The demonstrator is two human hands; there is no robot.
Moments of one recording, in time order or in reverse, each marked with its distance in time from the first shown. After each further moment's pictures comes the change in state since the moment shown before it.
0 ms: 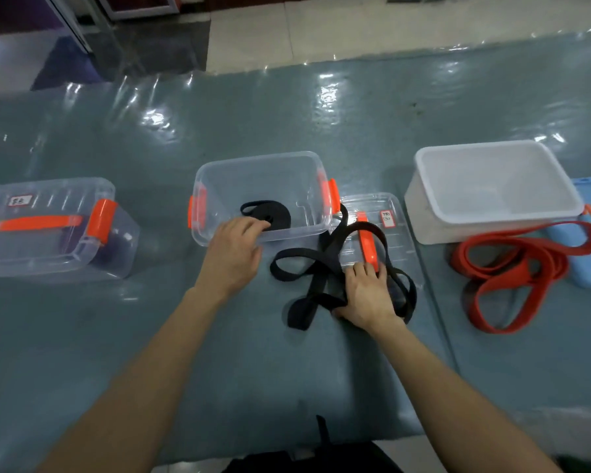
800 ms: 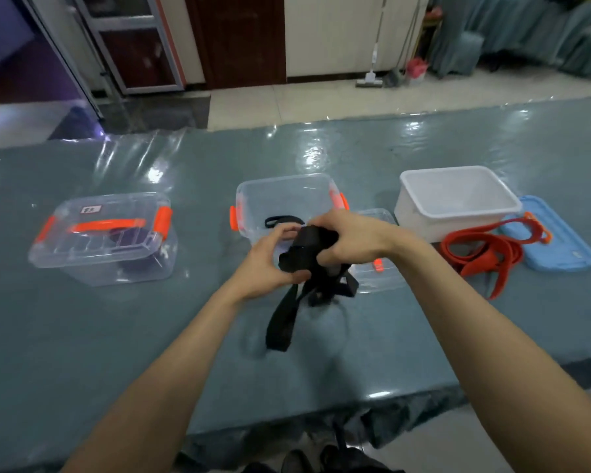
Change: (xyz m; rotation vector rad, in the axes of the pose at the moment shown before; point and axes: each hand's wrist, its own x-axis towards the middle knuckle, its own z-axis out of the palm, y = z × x) left_hand -0.098 0.031 -0.093 -0.747 -0.139 0.015; right_hand -0.141 -0.108 -0.248 0.629 -0.090 -0.378
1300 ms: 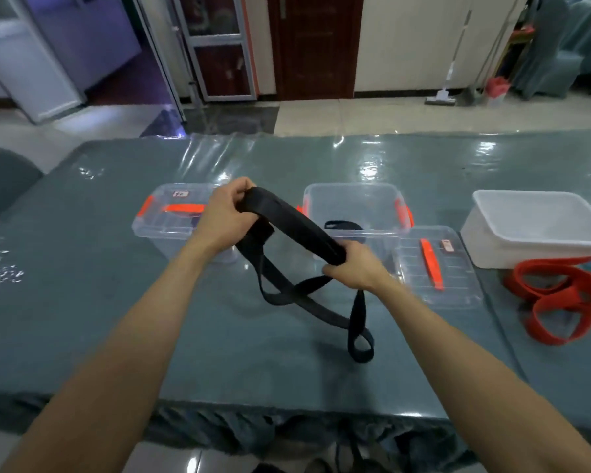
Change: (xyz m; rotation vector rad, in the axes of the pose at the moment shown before) left_hand -0.063 0.021 -0.155 0.011 0.454 -0.136; right_hand 0.082 0.014 0.113 0.040 0.275 0.122
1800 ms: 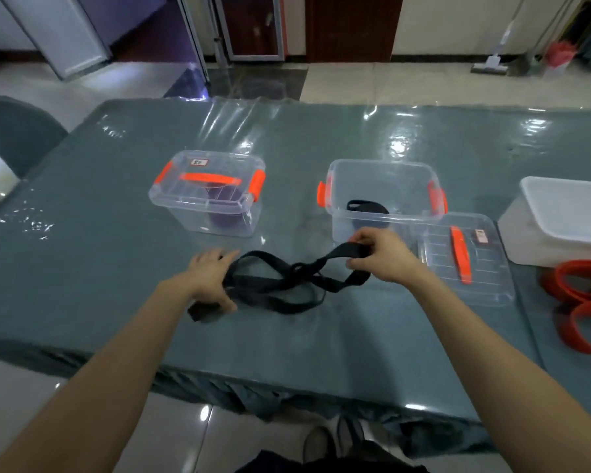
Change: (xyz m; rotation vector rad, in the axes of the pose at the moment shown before) left_hand -0.065 -0.163 -0.029 0.973 -0.645 -0.441; right_hand 0.013 0.017 0.002 0.058 -0.069 -0.085
